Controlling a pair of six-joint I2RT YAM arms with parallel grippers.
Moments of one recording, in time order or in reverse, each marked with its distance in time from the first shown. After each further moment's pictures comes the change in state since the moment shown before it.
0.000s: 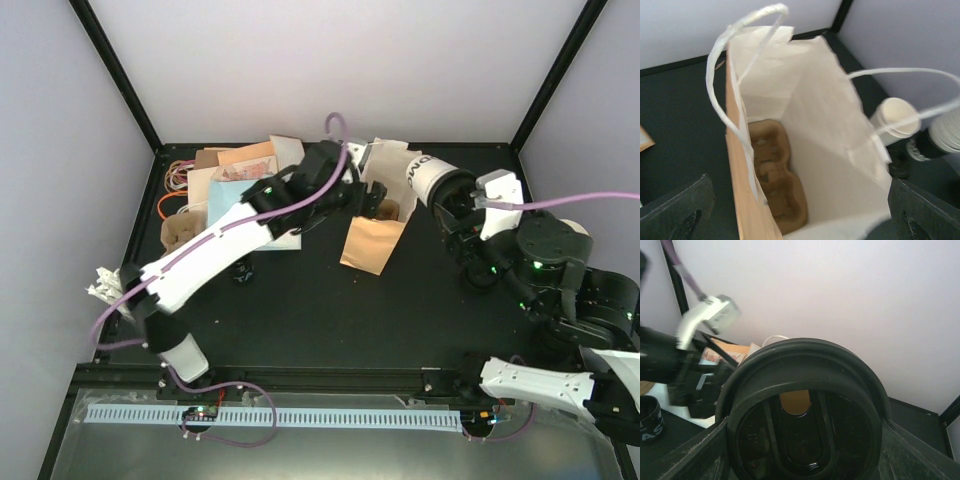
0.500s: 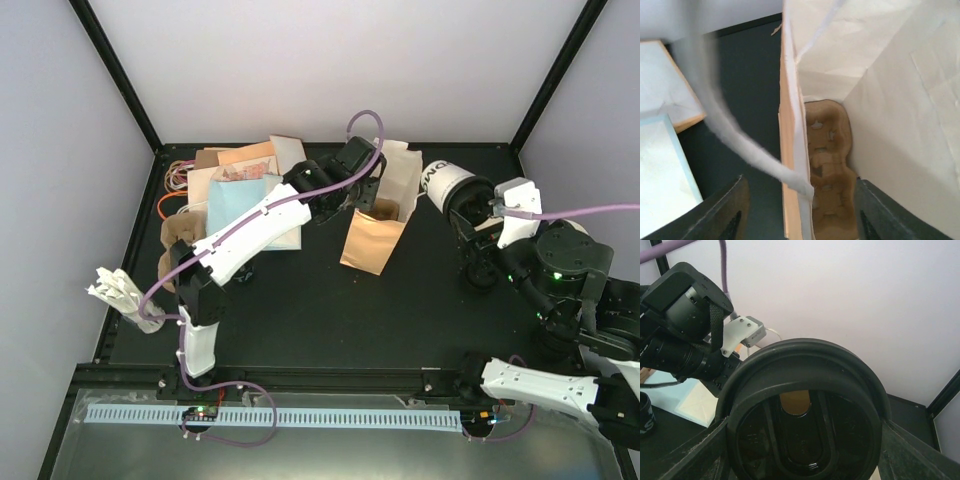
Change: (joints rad) left arm -0.005 0.374 0.392 -0.299 -0.253 -0.038; right arm 0.000 -0.072 0.000 -0.067 0.035 0.008
